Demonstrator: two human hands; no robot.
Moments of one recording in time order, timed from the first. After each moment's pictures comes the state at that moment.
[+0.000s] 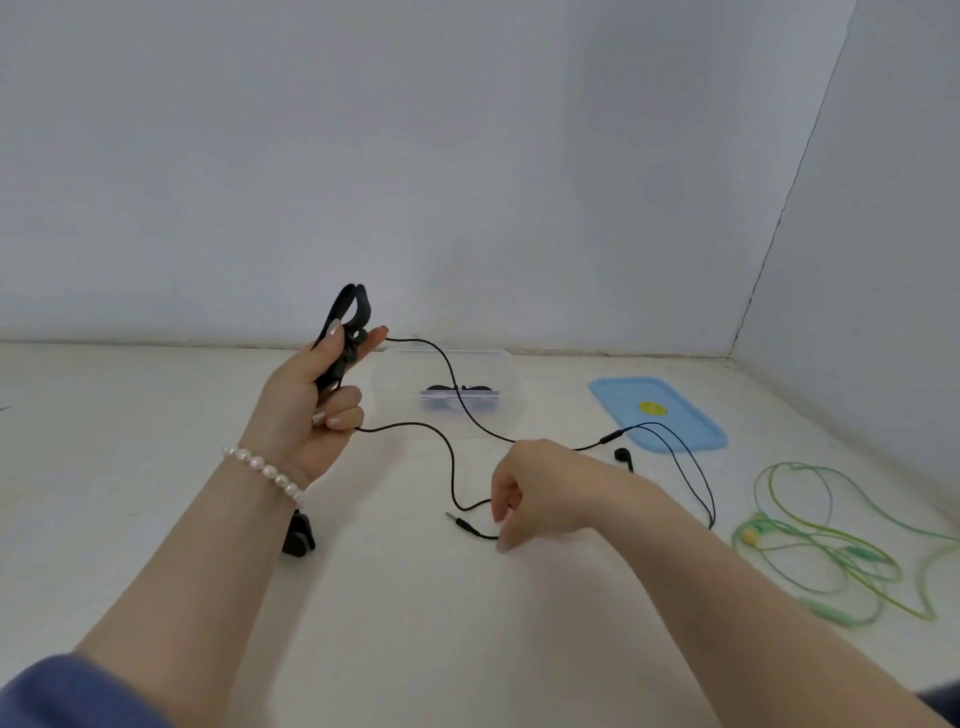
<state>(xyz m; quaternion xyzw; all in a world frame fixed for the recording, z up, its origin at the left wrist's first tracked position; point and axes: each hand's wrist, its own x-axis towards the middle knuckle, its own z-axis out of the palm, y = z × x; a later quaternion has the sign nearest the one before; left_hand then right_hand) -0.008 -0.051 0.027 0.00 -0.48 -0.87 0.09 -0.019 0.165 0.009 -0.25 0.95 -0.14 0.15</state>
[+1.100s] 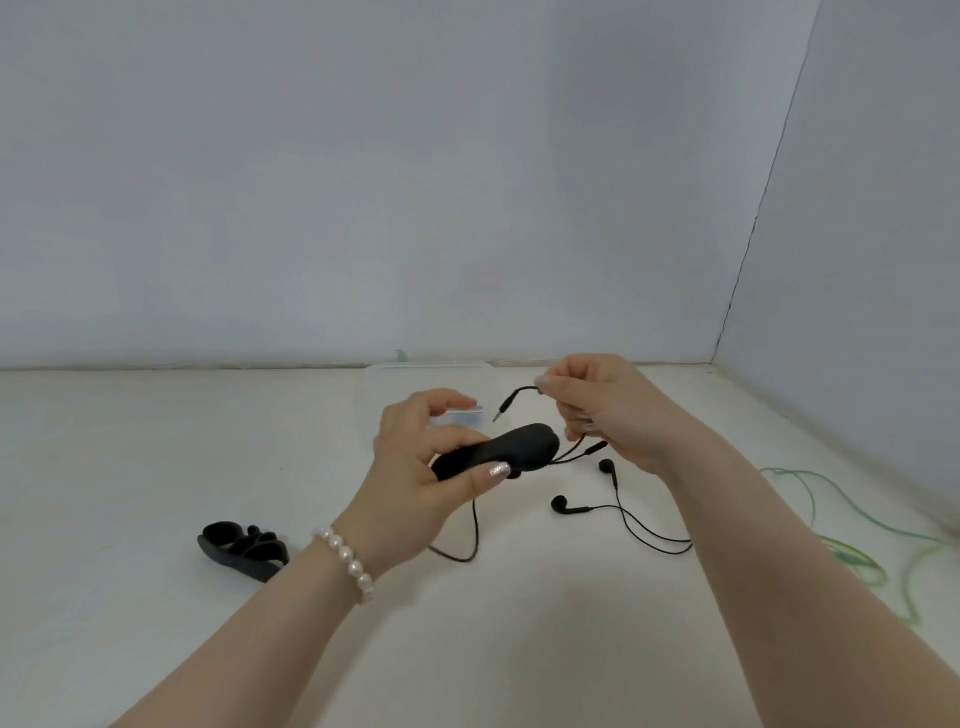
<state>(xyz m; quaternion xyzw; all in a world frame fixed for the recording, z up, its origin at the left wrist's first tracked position) 0.010 0.022 -0.003 -0.19 -0.84 -0.46 0.22 -0.044 0.215 0.048 -0.17 0.79 -0.59 0.02</state>
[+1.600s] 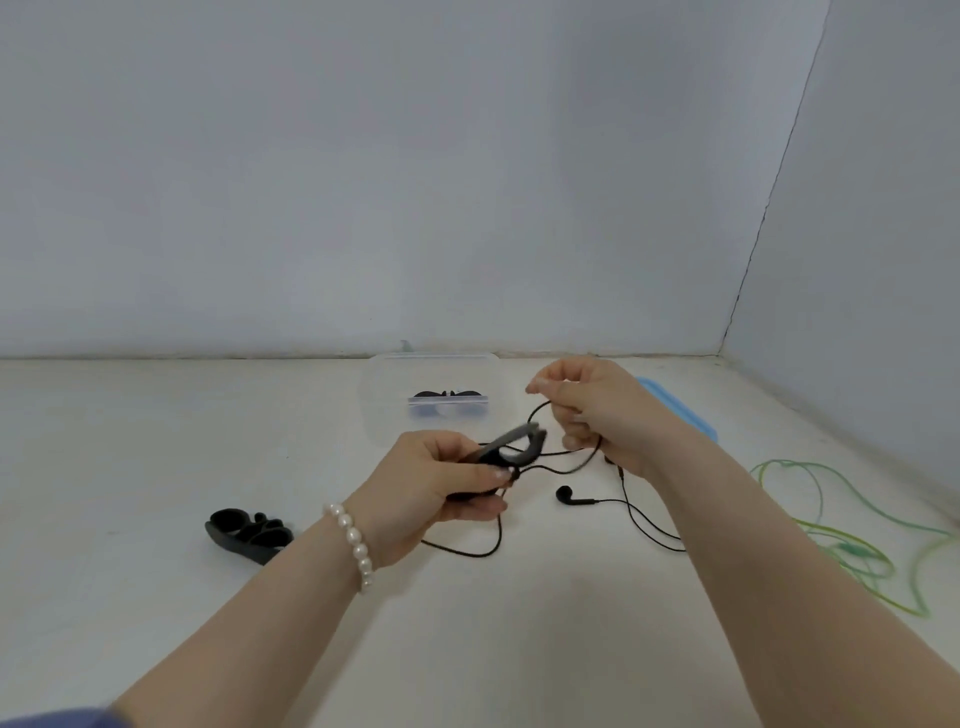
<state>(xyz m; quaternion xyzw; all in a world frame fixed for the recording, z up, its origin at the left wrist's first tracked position) 0.015 0.030 0.005 -0.05 -0.69 -0.72 -0.08 -0.045 0.205 0.036 -0.13 0.77 -0.62 0.08</state>
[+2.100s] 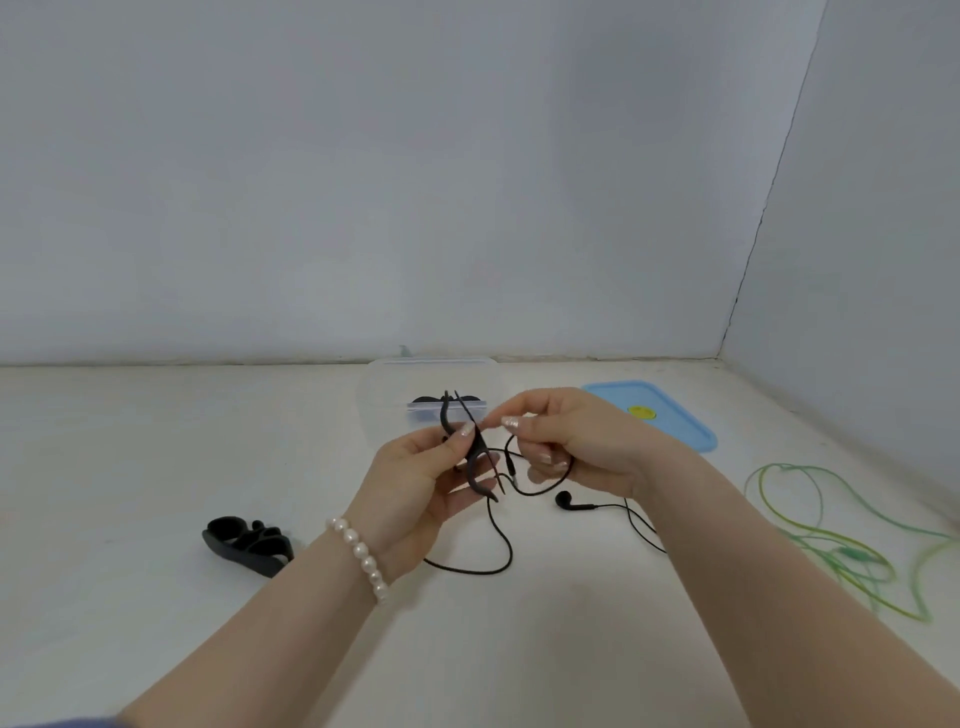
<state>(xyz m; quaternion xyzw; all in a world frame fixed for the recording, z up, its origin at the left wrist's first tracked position) 0.007 0.034 -0.004 0.01 -0.55 -0.83 -0.02 -0.040 0.197 0.029 -0.20 0.73 -0.63 0.21</state>
